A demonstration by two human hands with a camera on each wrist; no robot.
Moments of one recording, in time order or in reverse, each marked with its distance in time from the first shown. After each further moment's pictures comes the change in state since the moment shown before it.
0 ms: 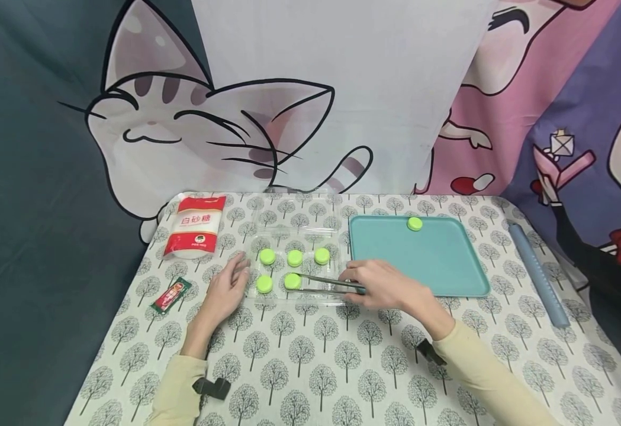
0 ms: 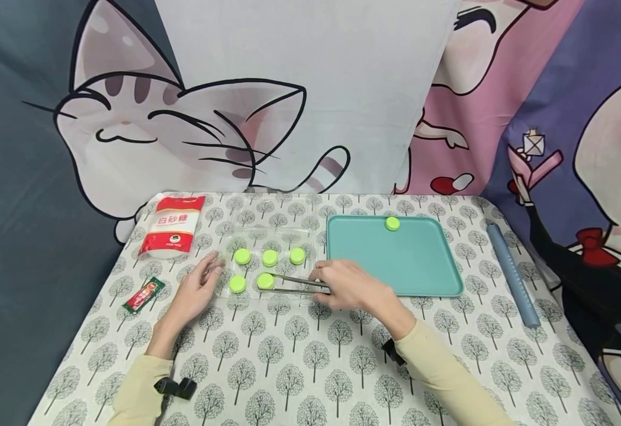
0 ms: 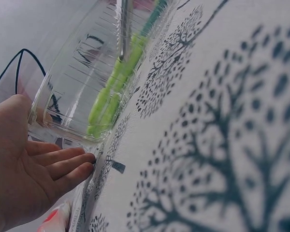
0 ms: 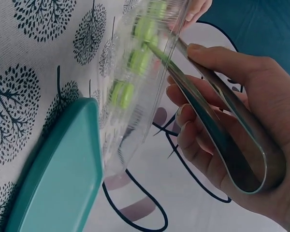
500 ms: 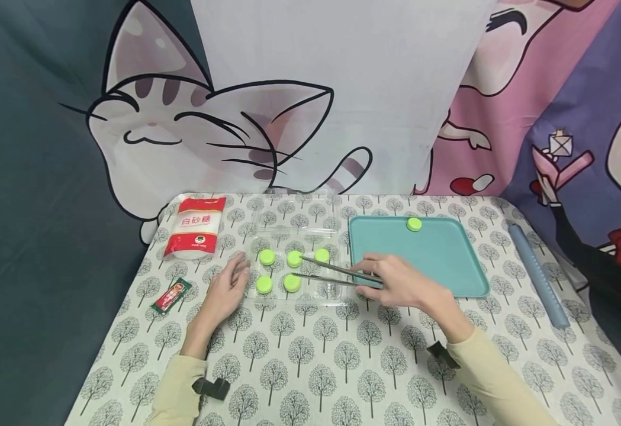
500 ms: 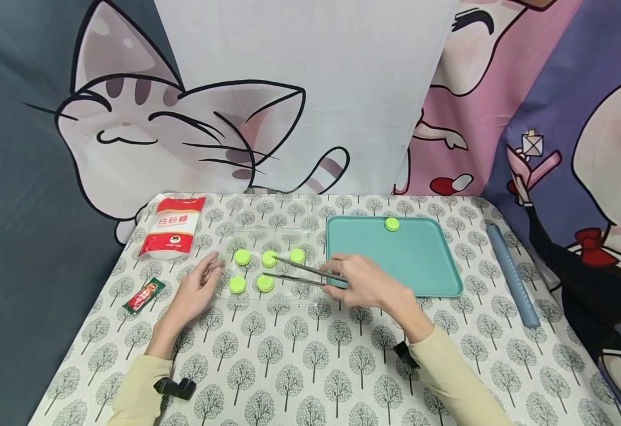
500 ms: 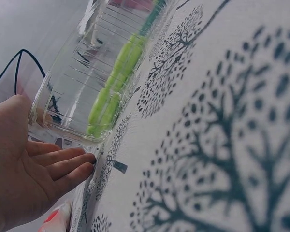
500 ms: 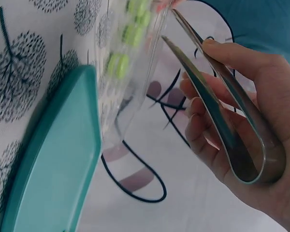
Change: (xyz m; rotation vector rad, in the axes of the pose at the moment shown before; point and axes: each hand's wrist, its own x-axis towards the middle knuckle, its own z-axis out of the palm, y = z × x) left_hand -0.001 0.001 0.000 0.009 0.005 -0.009; right_hand -0.021 0.015 -0.012 0.114 0.122 -0.001
